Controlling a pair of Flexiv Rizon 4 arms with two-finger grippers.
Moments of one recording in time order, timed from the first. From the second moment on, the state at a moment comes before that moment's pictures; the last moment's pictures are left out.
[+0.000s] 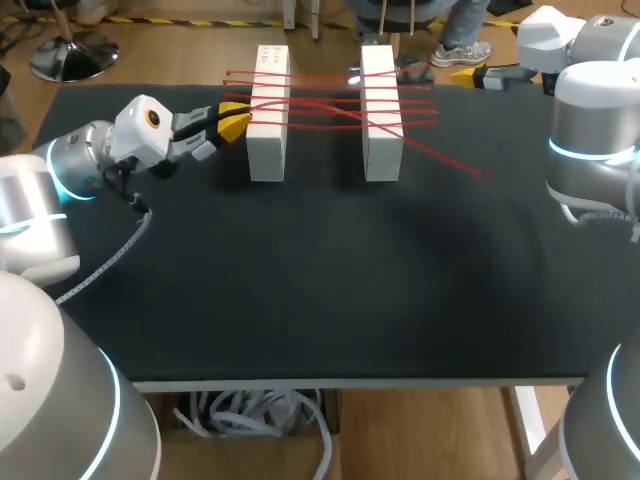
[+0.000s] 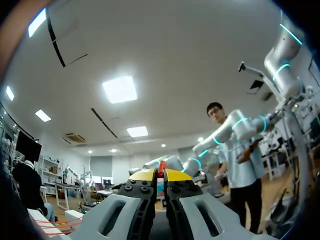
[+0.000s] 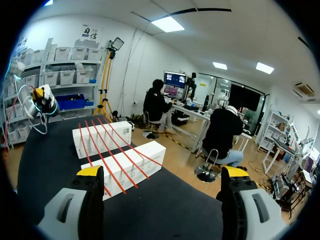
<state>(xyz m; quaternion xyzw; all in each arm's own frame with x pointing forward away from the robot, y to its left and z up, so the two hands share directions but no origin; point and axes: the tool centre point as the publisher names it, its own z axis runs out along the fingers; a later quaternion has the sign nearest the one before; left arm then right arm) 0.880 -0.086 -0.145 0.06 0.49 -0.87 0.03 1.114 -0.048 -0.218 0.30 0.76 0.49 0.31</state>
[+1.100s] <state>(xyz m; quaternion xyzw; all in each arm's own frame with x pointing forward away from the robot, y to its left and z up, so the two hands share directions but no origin) 0.867 -0.085 -0.125 0.06 0.49 -0.87 0.01 1.107 -0.052 -0.204 0.40 0.70 0.52 0.27</state>
